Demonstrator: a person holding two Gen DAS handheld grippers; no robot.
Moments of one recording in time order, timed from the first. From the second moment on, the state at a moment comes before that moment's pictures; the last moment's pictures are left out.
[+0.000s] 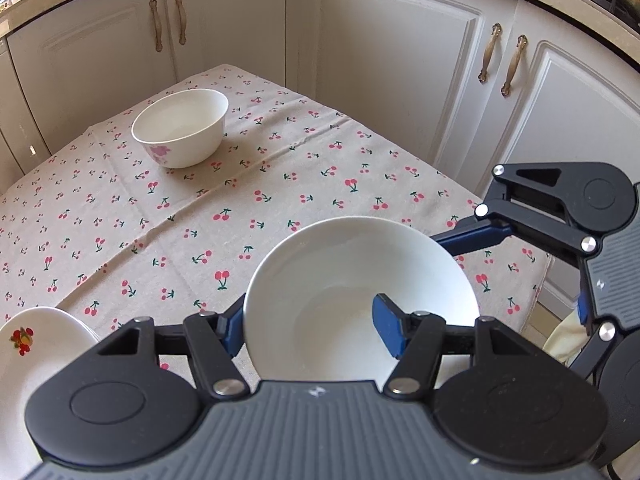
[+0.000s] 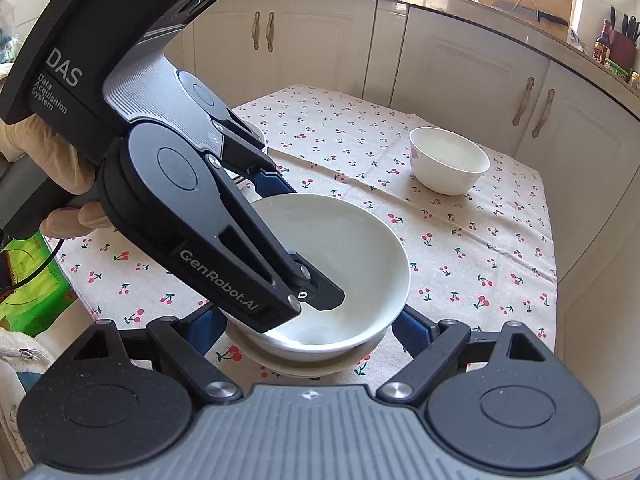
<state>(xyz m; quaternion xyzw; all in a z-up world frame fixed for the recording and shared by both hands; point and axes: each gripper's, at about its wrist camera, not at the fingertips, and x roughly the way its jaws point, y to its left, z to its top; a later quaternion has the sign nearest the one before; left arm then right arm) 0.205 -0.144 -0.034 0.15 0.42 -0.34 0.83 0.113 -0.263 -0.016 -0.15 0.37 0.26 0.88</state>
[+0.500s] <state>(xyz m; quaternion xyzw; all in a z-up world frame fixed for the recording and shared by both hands) 0.204 -0.138 -0.035 0.14 0.42 -0.34 0.83 0.110 -0.263 -0.015 -0.14 0.36 0.27 0.88</state>
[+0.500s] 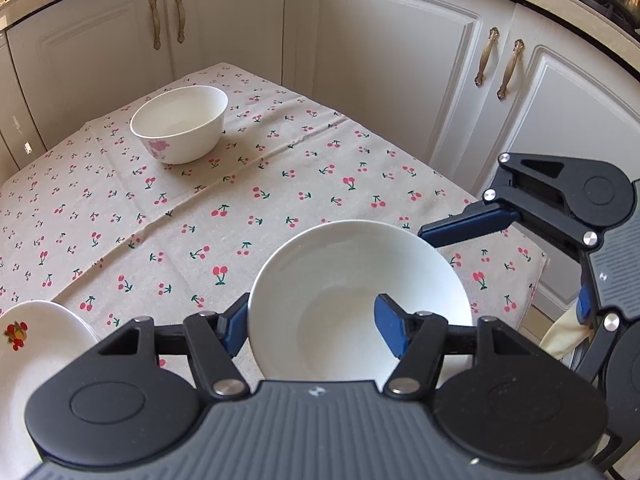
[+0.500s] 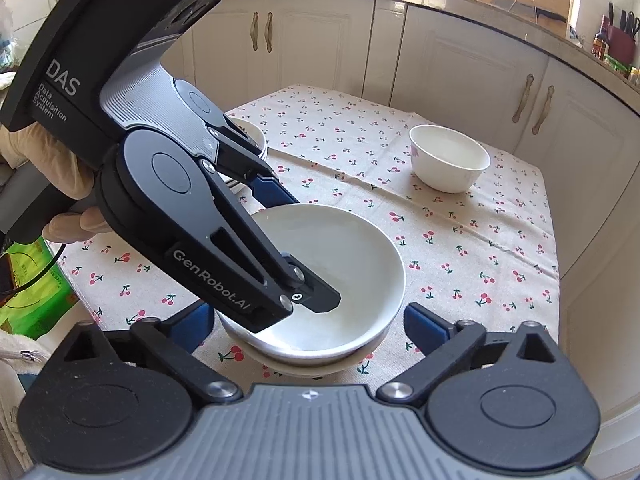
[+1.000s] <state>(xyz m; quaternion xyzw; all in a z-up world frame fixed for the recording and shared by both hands) 0.178 -0.119 -0.010 0.13 0.38 -0.34 0.85 0.094 -0.263 -0.002 -0.14 0.34 0.27 0.89</state>
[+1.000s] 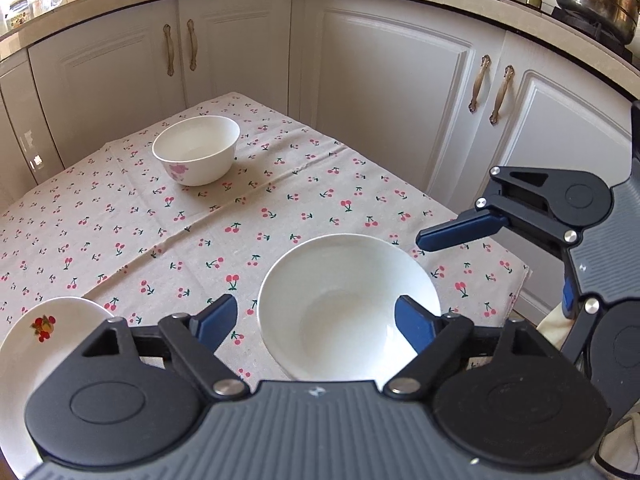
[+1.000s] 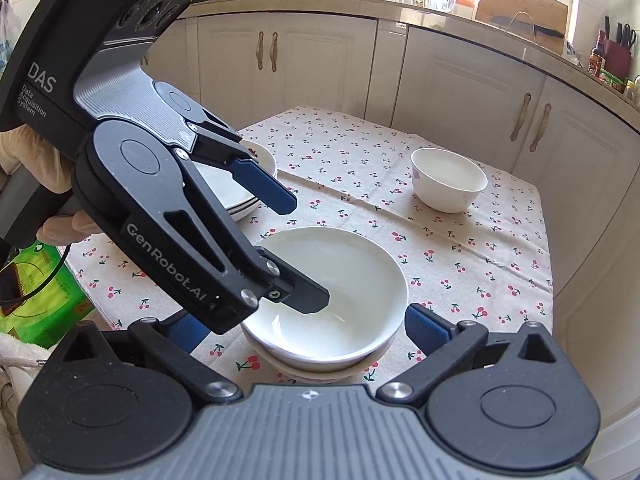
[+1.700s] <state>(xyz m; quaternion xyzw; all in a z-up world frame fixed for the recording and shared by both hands) 0.249 -0.103 0.018 0.12 0.38 -0.29 0.87 0.156 -0.313 0.024 -0.15 0.29 0.24 0.91</state>
